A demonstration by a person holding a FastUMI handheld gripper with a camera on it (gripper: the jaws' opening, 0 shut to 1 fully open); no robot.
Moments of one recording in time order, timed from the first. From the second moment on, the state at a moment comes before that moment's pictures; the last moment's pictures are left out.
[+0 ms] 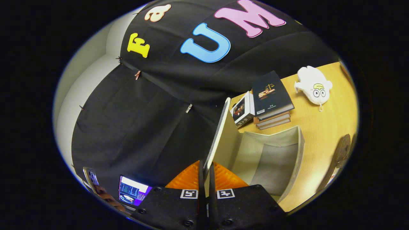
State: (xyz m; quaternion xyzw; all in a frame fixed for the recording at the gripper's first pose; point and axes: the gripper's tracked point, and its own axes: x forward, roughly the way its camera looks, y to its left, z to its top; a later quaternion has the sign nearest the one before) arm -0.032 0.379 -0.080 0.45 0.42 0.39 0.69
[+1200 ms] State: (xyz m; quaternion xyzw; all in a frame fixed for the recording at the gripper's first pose) arm -0.019 0.403 -0.073 0.33 0.35 0.32 0.82
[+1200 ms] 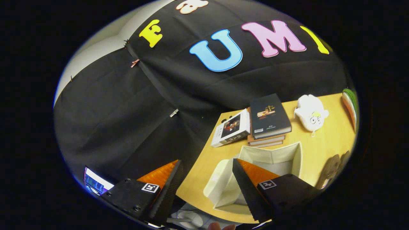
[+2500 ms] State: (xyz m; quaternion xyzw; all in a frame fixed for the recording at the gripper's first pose) arm -0.116 0.104 -0.295 0.11 0.42 0.15 0.89
